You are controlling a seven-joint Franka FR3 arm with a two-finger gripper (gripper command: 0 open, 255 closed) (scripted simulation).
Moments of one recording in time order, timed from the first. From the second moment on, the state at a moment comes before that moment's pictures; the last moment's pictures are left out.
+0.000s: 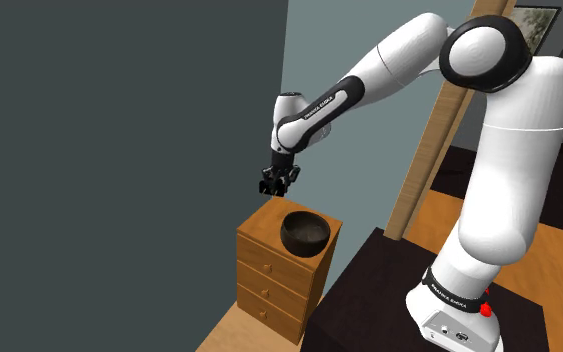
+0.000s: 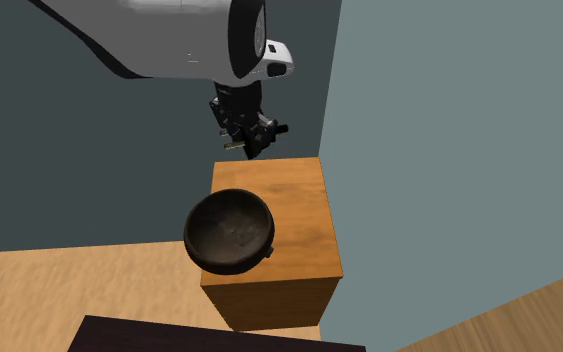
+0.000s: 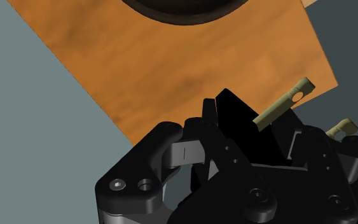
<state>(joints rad) -0.08 0.23 0.09 -2.17 -0.03 2.41 0.51</state>
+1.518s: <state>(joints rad) -0.03 -0.27 0.14 -2.75 0.06 2.50 0.54</state>
